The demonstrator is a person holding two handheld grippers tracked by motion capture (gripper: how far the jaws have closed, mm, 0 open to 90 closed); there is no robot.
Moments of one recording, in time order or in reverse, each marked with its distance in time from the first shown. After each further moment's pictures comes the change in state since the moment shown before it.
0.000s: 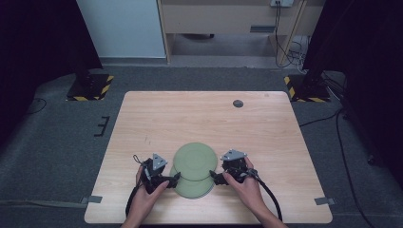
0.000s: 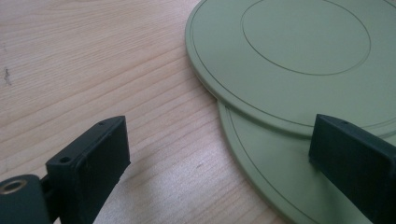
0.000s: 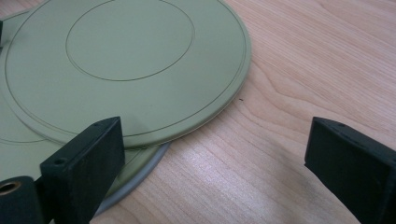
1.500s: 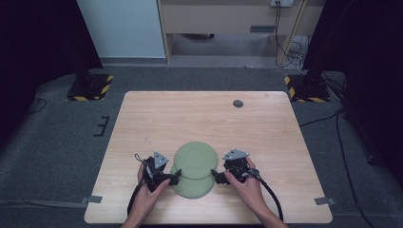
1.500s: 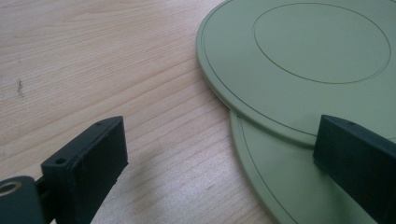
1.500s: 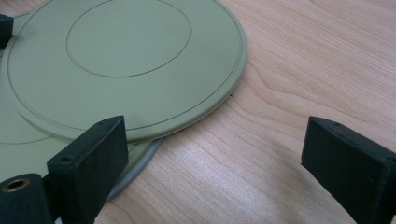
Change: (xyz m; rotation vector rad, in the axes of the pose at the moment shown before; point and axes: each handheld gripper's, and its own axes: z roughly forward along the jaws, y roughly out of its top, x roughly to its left) left arm -0.001 0.005 0.009 -0.024 0.046 0.002; right arm -0.004 -0.002 -0.002 0.000 -0.007 0.028
